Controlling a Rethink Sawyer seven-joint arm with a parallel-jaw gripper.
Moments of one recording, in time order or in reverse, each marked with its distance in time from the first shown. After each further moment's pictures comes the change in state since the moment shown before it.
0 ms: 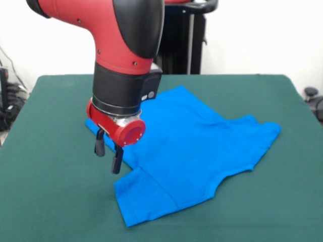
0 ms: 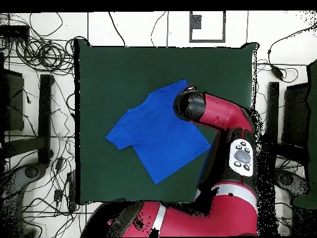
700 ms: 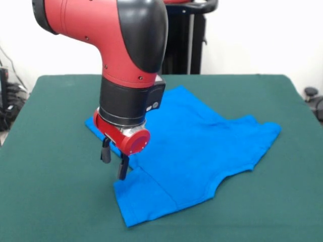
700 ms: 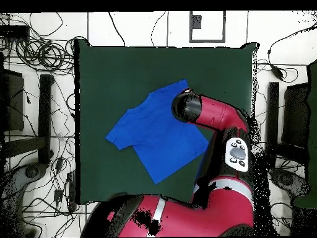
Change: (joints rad) arm 0.003 0.034 0.008 0.000 0.000 -0.020 0.000
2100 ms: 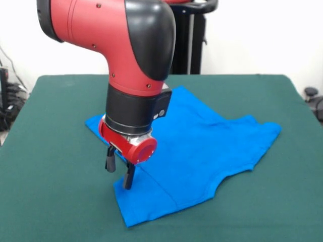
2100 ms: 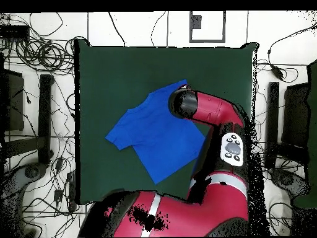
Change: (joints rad) arm 0.014 0.034 0.003 -0.051 0.000 0.000 0.000
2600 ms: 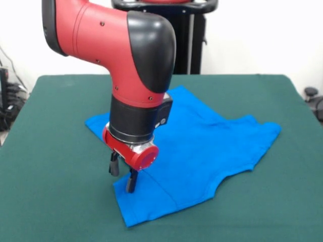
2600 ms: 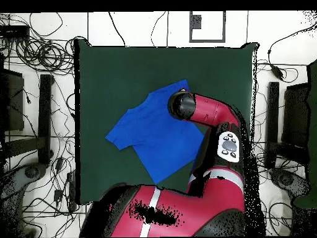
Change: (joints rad) arm 0.000 0.043 0.000 -0.007 0.000 0.000 0.000
